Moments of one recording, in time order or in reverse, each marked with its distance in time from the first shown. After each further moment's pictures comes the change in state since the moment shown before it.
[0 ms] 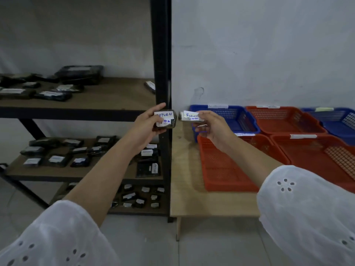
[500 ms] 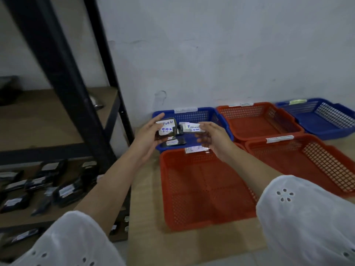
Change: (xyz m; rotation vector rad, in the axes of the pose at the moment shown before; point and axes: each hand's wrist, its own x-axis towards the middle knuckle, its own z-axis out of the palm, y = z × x) left_hand 0.171 -0.071 0.130 -0.092 -0.020 -0.132; right_hand 0.111 0.015 -0.160 -0.061 0.216 0.084
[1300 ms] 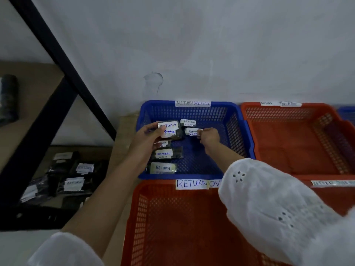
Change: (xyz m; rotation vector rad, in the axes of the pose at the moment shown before) left_hand 0.182 -0.085 -0.001 0.013 0.296 -0.205; right_hand 0.278 0.105 -0.008 -0.368 0.206 0.392
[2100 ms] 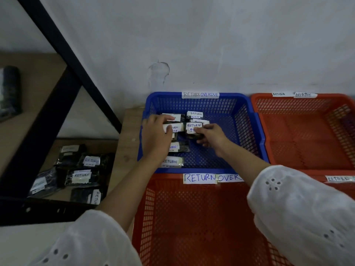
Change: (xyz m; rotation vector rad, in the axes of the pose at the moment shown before) left_hand 0.006 -0.017 0.012 0.933 0.245 0.496; right_hand -0.034 0.002 -0.008 0.091 -0.298 0.019
